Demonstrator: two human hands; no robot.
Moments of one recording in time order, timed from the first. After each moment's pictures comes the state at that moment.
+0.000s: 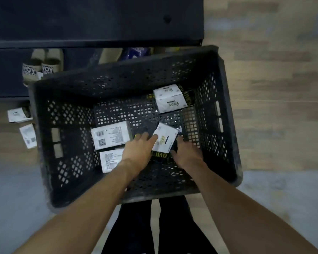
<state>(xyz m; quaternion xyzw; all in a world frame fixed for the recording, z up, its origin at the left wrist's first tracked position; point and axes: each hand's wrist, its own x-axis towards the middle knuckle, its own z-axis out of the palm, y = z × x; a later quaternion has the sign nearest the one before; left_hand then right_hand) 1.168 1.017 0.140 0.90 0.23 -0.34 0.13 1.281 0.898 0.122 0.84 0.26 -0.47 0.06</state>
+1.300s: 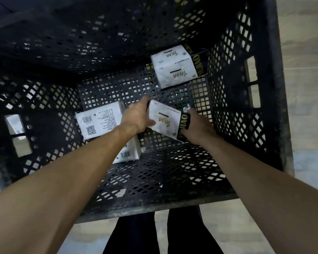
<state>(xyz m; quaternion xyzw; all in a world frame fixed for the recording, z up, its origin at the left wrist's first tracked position) 1.193 1.055 0.027 0.81 0.39 -0.26 0.36 1.303 0.890 0.034 0.85 0.17 -0.49 -0.08</state>
